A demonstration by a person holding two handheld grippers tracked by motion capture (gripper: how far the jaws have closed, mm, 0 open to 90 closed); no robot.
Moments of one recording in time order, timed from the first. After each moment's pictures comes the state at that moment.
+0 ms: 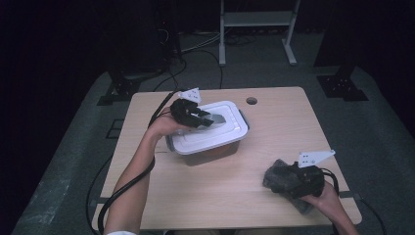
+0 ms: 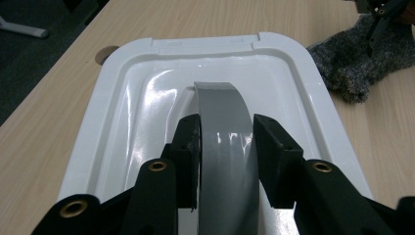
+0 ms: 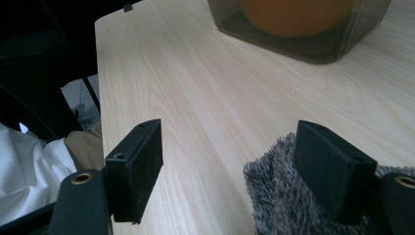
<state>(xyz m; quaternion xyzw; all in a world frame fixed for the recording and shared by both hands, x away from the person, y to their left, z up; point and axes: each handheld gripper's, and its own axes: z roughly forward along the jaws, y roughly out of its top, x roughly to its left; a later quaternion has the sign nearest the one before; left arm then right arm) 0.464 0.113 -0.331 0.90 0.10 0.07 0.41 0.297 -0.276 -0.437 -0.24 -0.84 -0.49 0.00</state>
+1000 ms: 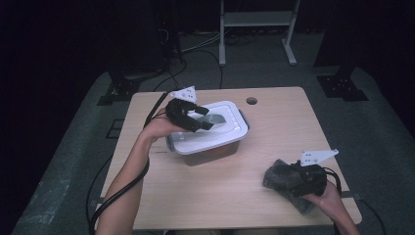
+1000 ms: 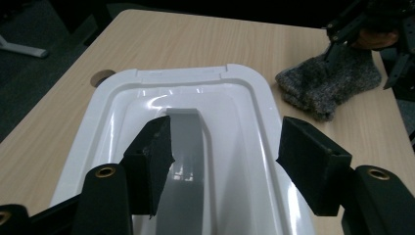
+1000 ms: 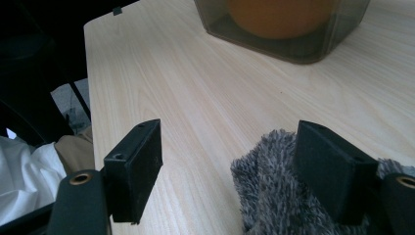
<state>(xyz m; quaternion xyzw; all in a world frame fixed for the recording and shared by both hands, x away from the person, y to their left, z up) 0.439 0.120 -0.309 0.89 0.10 0.07 0.45 0.298 -0.282 -0.435 -0.25 -0.83 -0.49 -0.01</state>
